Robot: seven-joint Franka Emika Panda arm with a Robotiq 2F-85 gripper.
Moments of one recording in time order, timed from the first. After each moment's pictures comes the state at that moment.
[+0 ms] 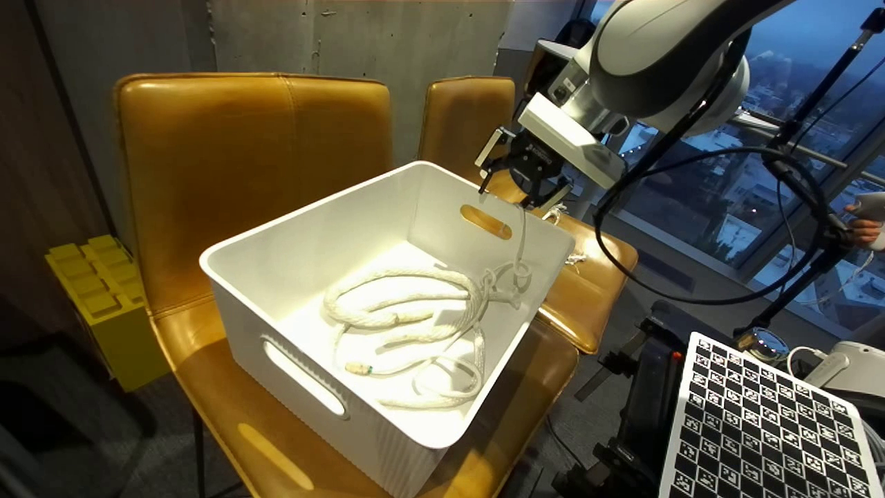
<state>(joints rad) 0.04 0.46 -0.12 -2.09 0.38 2.83 0.77</state>
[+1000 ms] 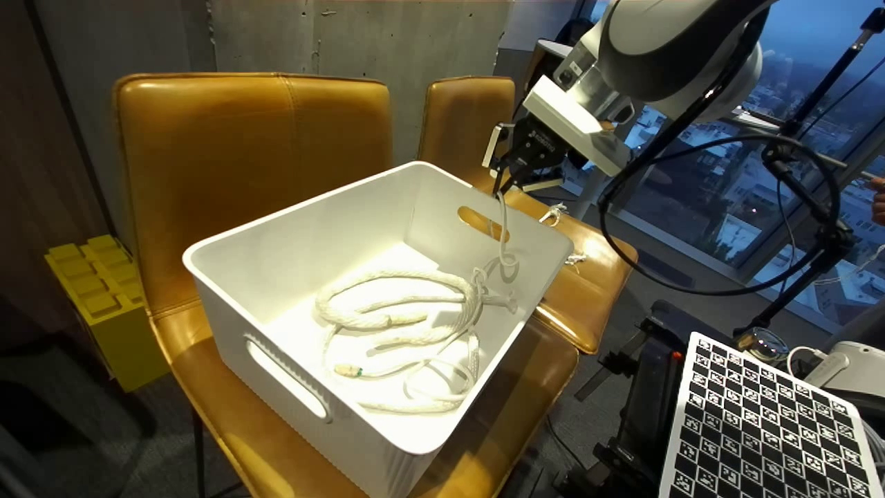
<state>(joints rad) 0.04 0.43 -0.12 -2.10 0.37 2.83 0.77</state>
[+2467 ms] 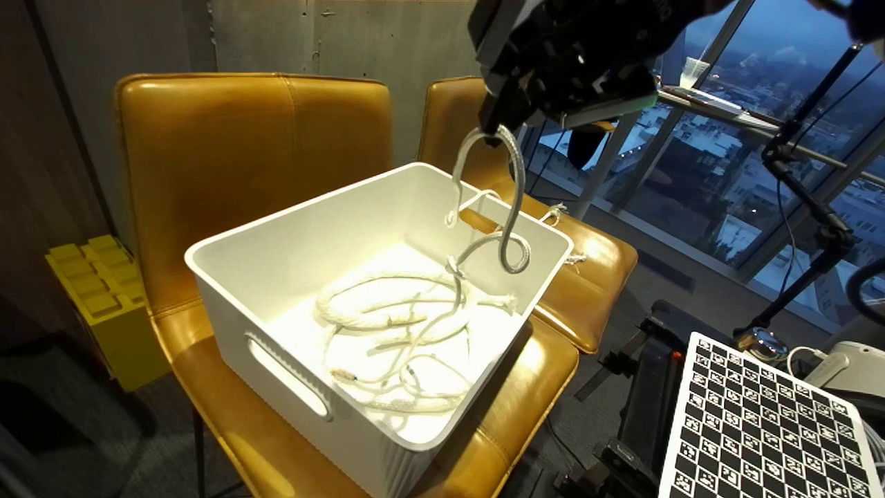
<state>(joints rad) 0.31 -0.07 0.05 -2.38 0.01 2.82 0.98</state>
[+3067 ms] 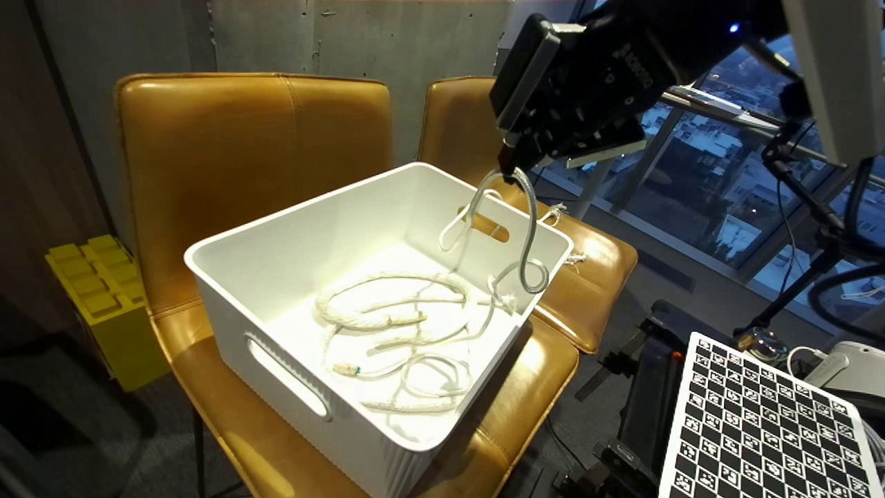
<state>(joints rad) 0.20 -0.05 0.10 -2.44 0.01 2.87 0.93</state>
